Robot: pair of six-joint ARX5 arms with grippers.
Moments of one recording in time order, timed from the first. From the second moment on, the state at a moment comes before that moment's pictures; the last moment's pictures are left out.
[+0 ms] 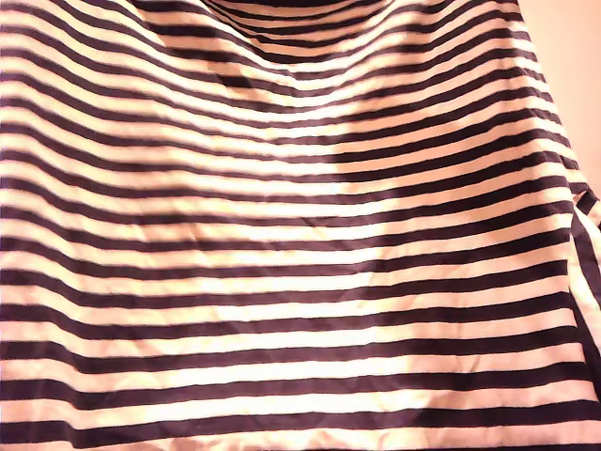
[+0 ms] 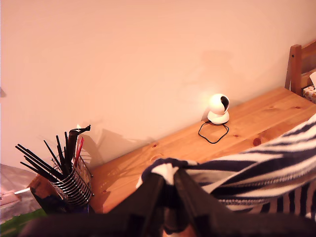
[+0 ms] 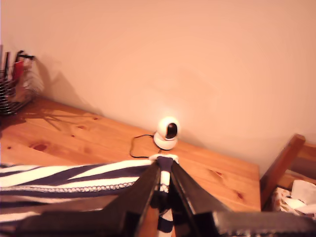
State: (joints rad) left arm -0.05 1.47 2.22 -1.06 0.28 0.24; right arm 0.28 1.69 2.45 -1.08 0.09 -0.16
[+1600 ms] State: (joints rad) left arm -0.01 1.33 1.42 -0.31 0.32 0.31; right arm 0.19 1.48 1.64 -0.38 0.00 -0.18
